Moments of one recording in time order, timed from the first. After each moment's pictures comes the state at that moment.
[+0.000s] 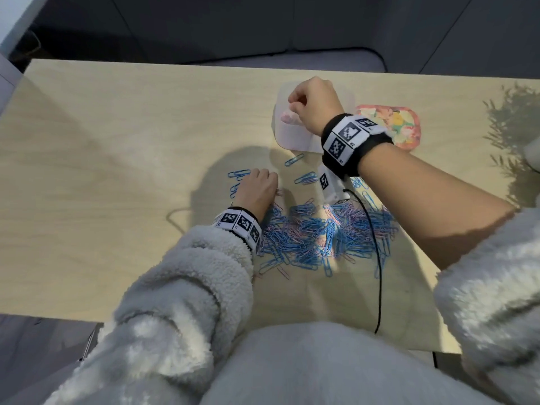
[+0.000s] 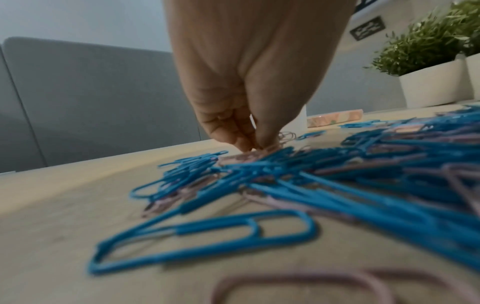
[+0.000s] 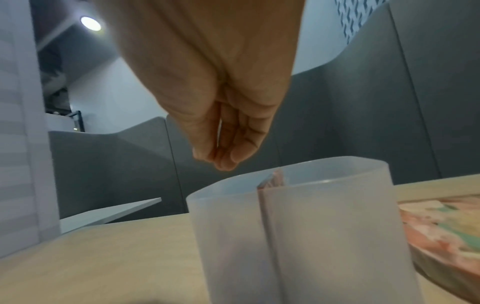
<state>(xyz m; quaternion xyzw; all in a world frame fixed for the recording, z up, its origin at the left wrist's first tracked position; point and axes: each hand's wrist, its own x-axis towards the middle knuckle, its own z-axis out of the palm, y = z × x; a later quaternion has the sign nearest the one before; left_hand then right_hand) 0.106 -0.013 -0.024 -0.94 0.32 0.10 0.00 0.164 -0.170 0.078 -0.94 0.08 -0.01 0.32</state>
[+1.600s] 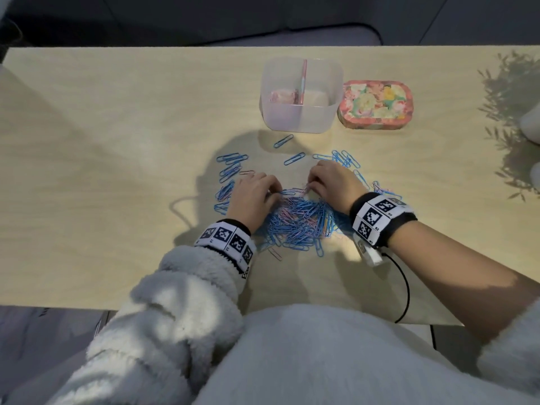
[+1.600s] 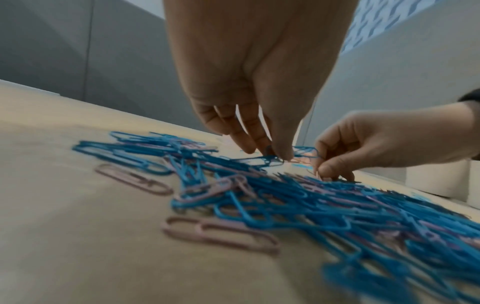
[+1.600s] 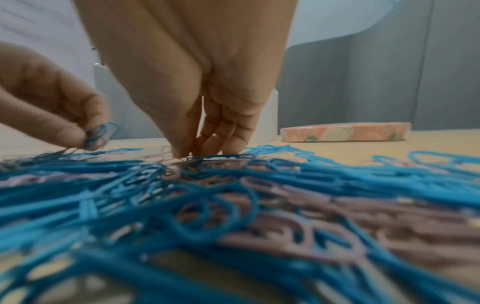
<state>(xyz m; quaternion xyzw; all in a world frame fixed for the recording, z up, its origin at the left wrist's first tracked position) 0.055 -0.007 -0.014 -0.93 0.26 0.11 -0.21 0.027 -0.201 -0.010 -0.97 -0.01 0.13 0.23</state>
